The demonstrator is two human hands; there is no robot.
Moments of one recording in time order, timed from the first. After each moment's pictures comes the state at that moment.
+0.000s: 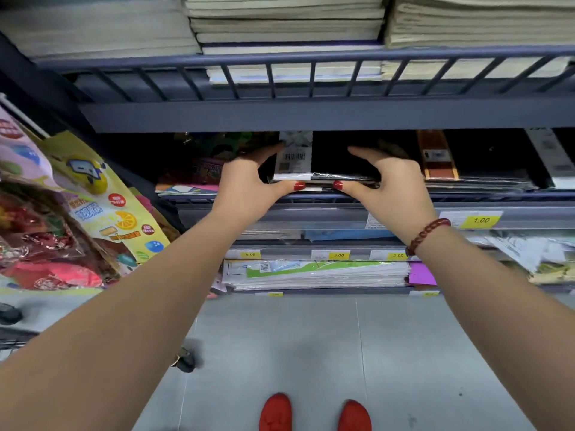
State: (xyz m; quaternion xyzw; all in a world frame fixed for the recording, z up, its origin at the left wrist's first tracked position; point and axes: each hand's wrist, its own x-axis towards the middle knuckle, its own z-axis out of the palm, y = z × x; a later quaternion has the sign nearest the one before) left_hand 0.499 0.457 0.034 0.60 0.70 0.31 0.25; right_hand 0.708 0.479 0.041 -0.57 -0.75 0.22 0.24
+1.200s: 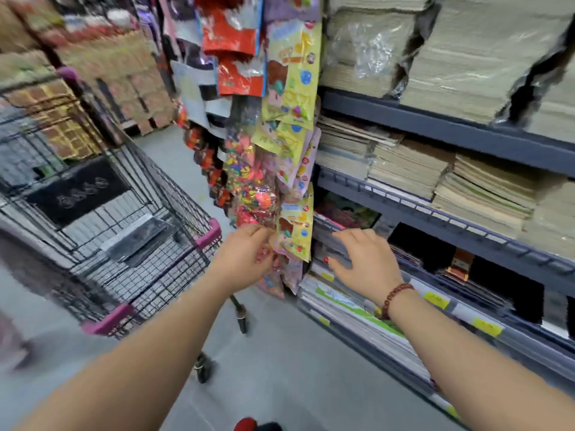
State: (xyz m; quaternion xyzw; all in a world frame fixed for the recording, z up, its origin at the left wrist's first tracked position) left_hand 0.475 0.144 0.207 0.53 0.83 0.17 0.05; right_hand 0.659 0.308 0.209 -0.26 -0.96 0.09 0.07
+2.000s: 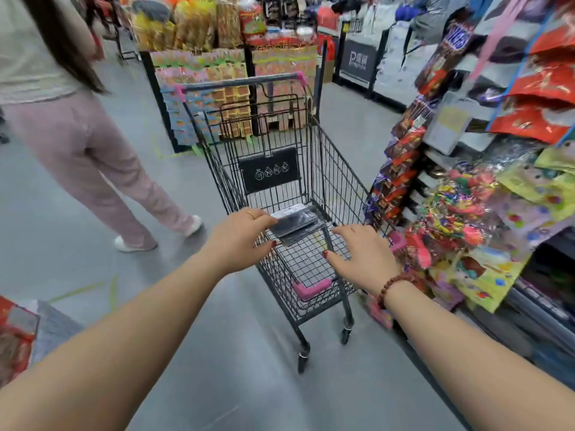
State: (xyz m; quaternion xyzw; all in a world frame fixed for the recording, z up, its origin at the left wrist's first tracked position) left_hand 0.287 -0.248 0.262 0.40 0.90 0.13 -0.07; right_hand 0.396 -0.030 0.253 -0.08 -0.99 0.11 0.06
